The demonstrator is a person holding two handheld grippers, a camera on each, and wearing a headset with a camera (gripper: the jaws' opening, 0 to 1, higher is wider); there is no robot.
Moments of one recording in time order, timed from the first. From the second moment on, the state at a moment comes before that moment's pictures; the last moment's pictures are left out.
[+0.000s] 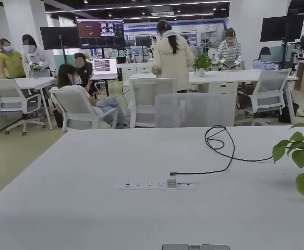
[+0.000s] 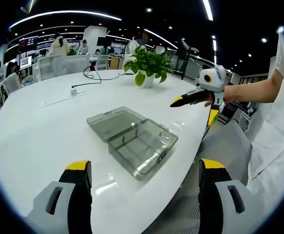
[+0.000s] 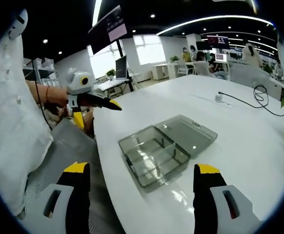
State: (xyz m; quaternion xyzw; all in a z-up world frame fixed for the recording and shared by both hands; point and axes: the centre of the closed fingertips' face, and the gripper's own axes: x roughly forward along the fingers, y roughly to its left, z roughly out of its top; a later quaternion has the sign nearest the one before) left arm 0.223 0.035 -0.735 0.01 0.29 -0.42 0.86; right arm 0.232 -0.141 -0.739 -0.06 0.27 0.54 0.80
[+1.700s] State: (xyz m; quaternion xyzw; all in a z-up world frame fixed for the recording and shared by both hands) left arm 0.243 0.091 -0.851 0.14 0.53 -0.21 0.81; right arm 0.222 -0.159 -0.754 -0.06 0.23 0.52 0.82
